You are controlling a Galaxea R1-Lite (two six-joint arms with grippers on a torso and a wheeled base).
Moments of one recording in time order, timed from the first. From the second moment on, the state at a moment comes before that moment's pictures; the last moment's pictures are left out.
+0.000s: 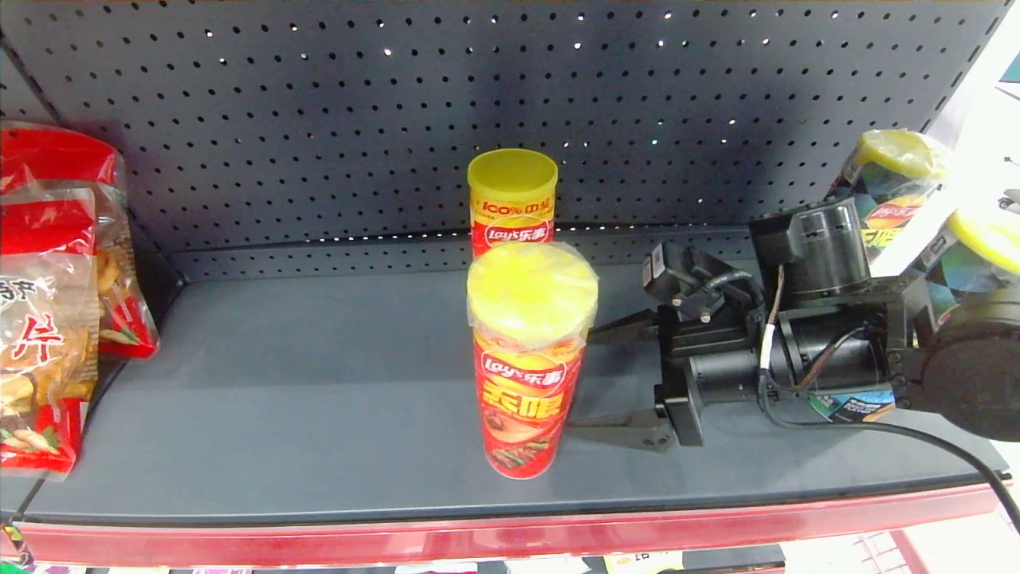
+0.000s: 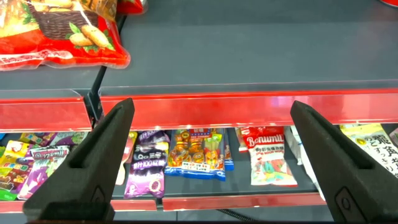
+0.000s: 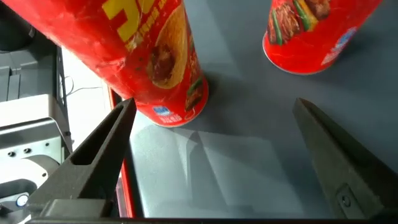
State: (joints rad) left arm 0.01 0.00 0.00 0.00 0.01 0.00; right arm 0.57 1.70 -0.99 -0.17 0.60 -0.44
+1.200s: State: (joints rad) left arm 0.01 0.00 0.00 0.00 0.01 0.00; right arm 0.56 1.43 -1.05 -0.03 0.54 -0.41
